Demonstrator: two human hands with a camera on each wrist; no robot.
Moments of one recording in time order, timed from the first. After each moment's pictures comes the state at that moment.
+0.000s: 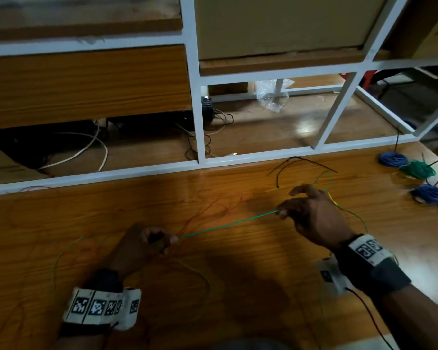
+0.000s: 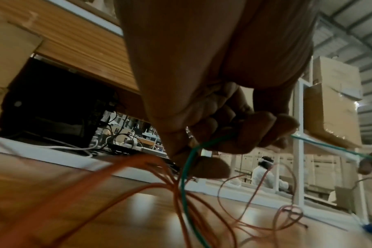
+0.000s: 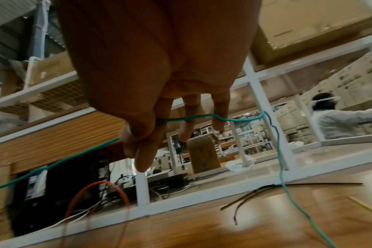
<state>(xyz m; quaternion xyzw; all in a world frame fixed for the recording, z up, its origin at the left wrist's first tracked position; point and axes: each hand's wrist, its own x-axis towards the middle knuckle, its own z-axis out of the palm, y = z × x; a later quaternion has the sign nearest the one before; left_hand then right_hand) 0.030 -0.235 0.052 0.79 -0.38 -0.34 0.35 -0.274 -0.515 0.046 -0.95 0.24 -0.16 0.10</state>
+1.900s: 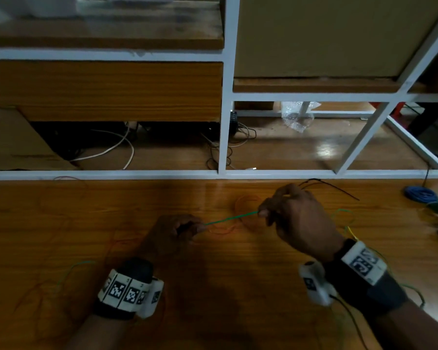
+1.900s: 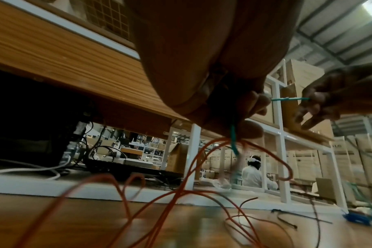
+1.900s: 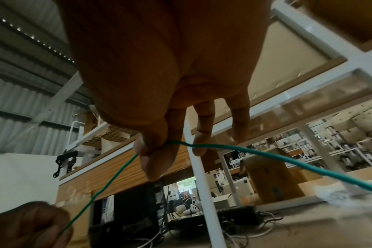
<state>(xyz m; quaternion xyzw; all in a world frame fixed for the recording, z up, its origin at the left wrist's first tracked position) 0.016 -0.265 0.066 0.76 -0.43 -0.26 0.42 -0.201 -0.470 0.116 -0.97 0.16 -0.13 0.12</state>
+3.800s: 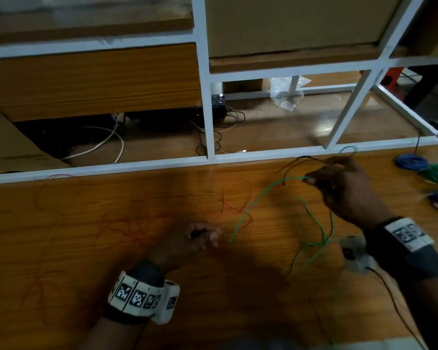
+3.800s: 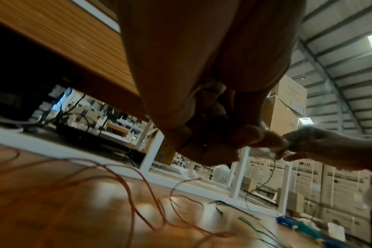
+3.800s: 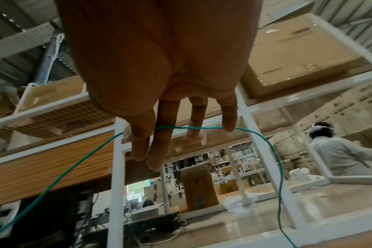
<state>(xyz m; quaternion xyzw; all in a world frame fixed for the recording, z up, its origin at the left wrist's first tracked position) -0.047 -0.265 0.073 0.72 -0.43 -0.38 0.38 -0.292 -0.558 0.089 -0.94 0.21 -0.27 0.07</state>
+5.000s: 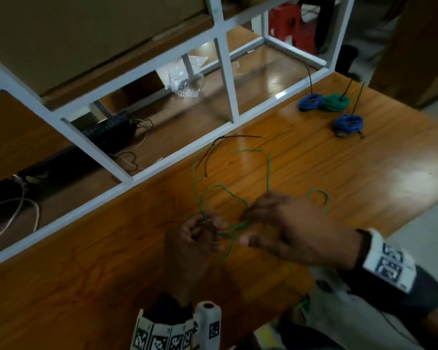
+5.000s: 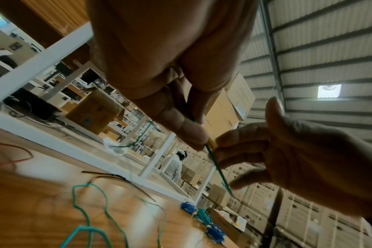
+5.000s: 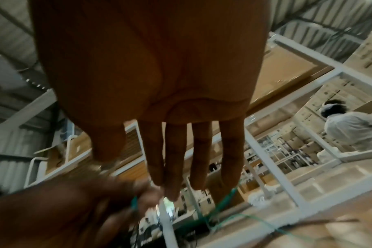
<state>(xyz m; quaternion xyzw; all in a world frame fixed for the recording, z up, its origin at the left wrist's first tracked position) -0.226 -0.389 0.079 0.69 -0.33 -0.37 0.52 -0.426 -0.494 0.091 -0.93 0.21 -0.18 0.23</state>
